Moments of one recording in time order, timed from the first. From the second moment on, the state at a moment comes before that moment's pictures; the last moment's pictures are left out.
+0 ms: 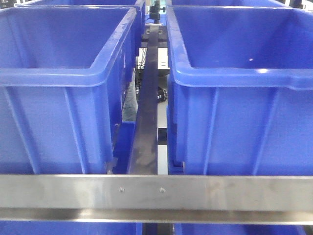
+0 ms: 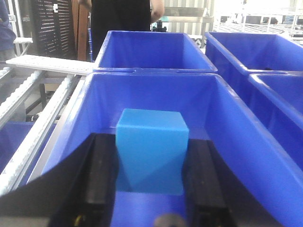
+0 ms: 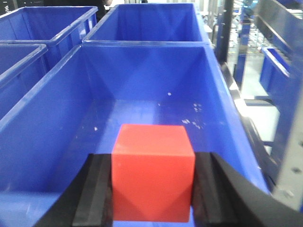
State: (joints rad) left arm -0.09 0.36 -0.48 -0.26 0.20 0.22; right arm 0.08 0.21 -0.36 -0.03 0.26 0.10
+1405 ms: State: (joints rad) left arm -0.09 0.36 -0.48 -0.26 0.20 0.22; right arm 0.08 0.21 -0.36 -0.03 0.25 0.10
